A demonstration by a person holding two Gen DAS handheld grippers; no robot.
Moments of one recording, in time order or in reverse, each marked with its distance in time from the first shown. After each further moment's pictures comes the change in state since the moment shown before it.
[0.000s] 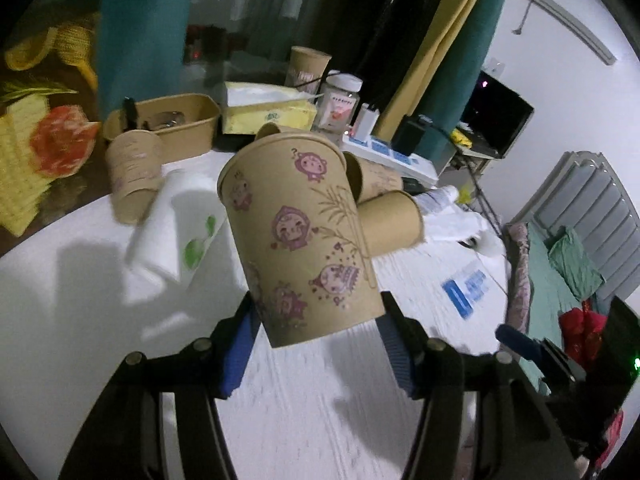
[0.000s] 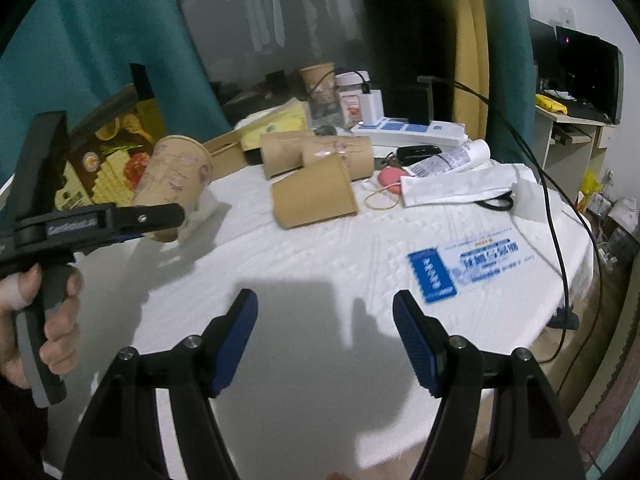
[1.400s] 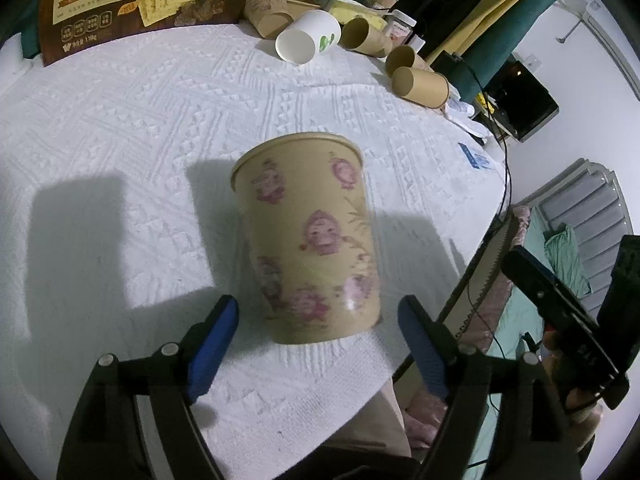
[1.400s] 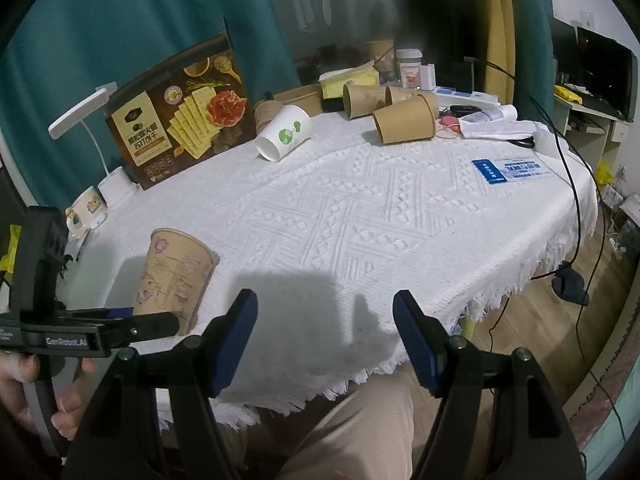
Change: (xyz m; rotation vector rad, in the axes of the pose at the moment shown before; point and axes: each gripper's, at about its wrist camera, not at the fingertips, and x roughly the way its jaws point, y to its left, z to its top) left arm -0.104 0.053 -0.193 -0.215 0.199 0.015; right arm -0.075 0.094 -0.097 -0.051 0.081 0.053
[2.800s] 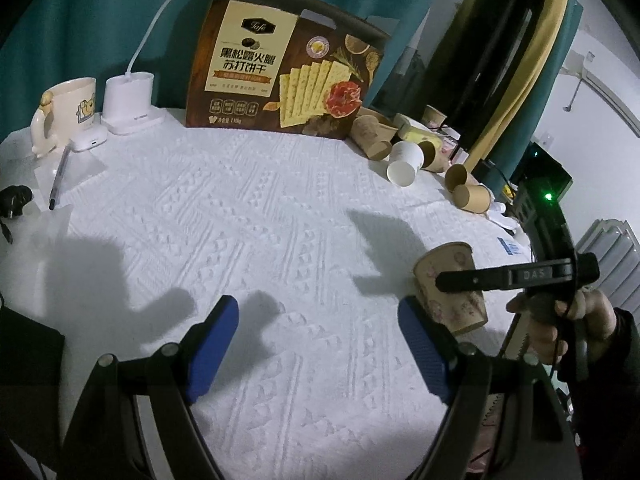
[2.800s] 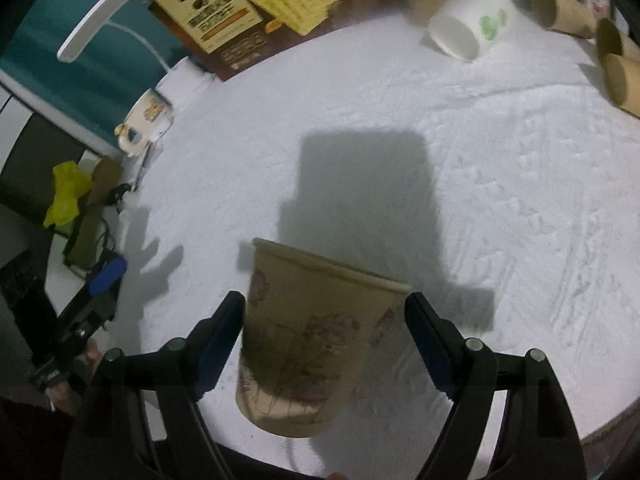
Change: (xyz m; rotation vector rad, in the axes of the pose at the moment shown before) left arm -0.117 0.123 -0.030 -0.049 -0.376 0.115; right arm 0.145 0.128 0.058 -0.146 0.515 0.378
